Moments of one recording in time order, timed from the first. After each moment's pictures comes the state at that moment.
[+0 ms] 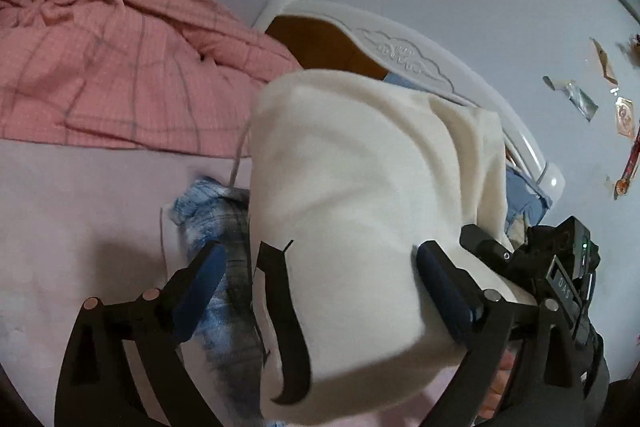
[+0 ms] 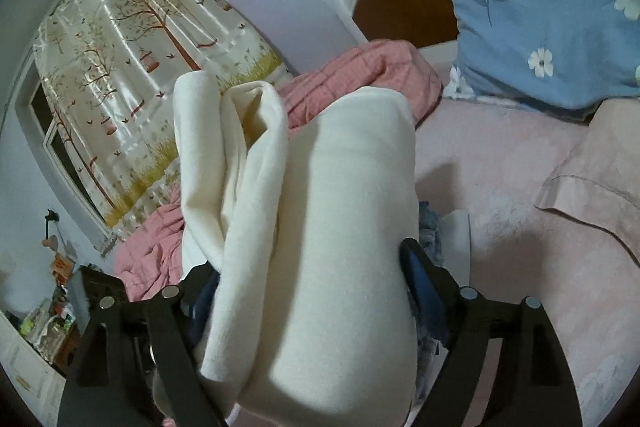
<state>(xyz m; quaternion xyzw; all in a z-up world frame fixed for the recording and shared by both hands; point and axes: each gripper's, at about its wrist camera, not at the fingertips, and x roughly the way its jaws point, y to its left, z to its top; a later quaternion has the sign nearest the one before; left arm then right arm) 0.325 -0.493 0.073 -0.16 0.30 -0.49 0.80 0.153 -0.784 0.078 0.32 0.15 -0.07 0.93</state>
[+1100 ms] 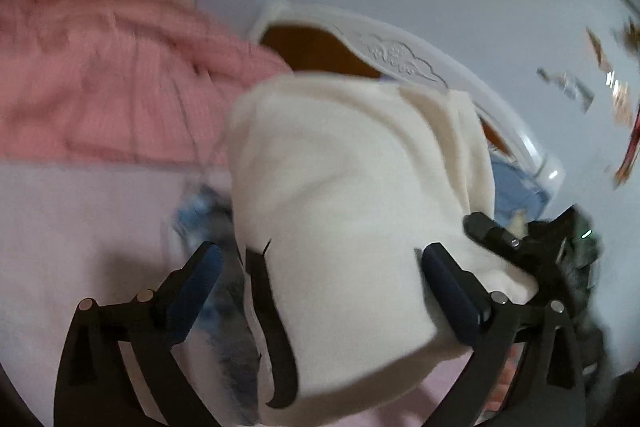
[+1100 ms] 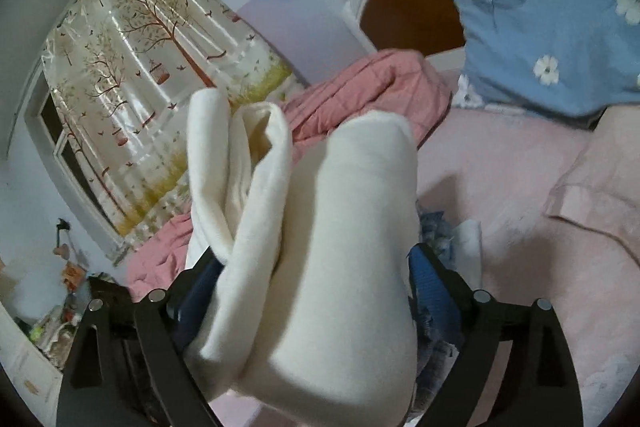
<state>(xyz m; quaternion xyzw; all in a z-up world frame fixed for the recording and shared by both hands) 0.329 -0.500 0.081 -0.12 0.27 -0.47 0.83 0.139 -0.767 0.091 0.33 0.13 -0.07 0.93</state>
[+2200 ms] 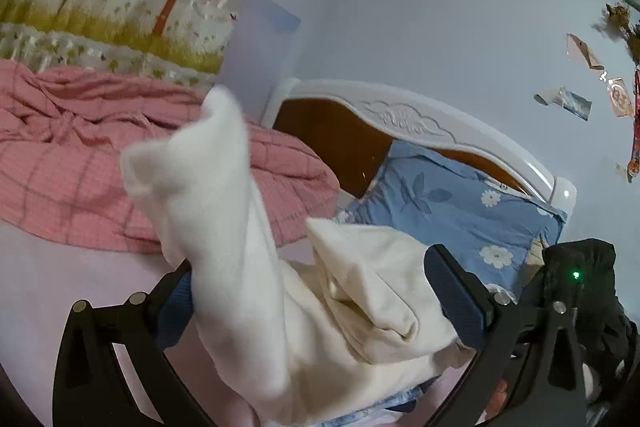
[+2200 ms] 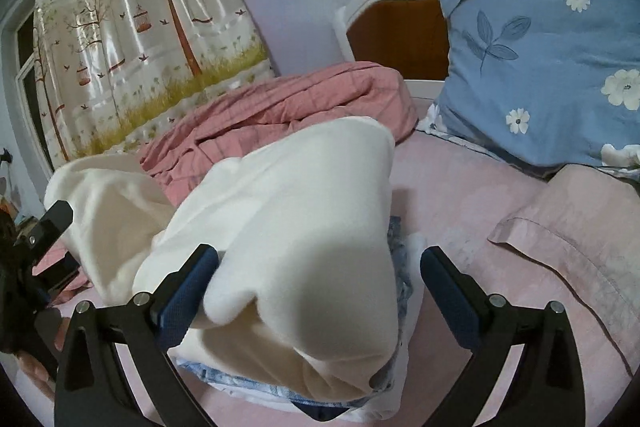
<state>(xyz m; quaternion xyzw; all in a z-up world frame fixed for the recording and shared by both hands) 0.321 -0.442 0.125 -0.13 0.16 -0.43 0.88 0.131 -0.722 0.104 0.20 0.18 -0.16 0.95</state>
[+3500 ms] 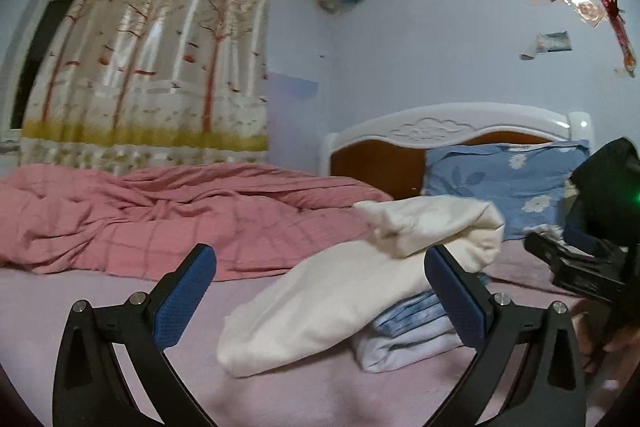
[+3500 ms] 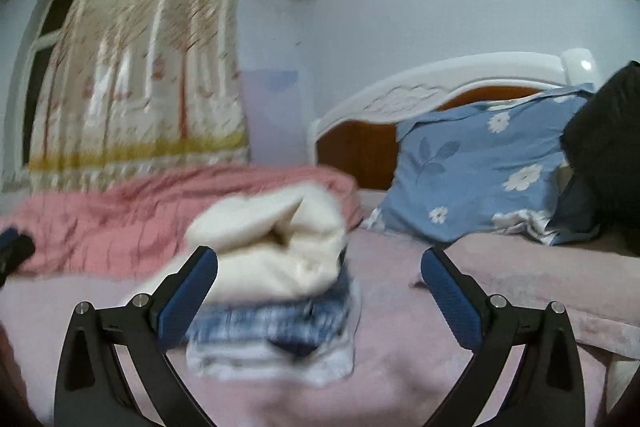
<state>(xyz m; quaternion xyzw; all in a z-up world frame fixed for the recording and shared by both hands) 0.167 -0.347 0.070 -0.01 0.01 -0.31 0.95 0.003 -0.595 0.078 0.05 0.03 -0.27 0.96</state>
